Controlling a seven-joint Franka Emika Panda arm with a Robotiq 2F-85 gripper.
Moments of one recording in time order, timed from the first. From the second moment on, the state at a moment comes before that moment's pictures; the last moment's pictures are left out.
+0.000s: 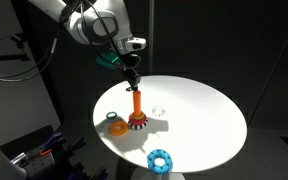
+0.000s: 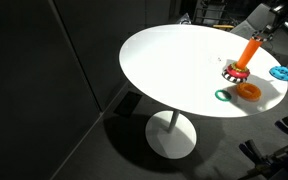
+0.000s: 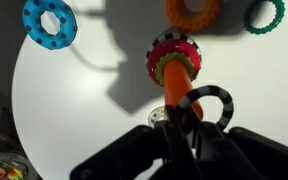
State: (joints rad) arm -0.06 -0.09 -0.07 -2.40 -0.15 2.47 0.10
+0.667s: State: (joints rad) arm -0.08 -0.09 -0.09 -2.40 -0.14 2.47 0.10
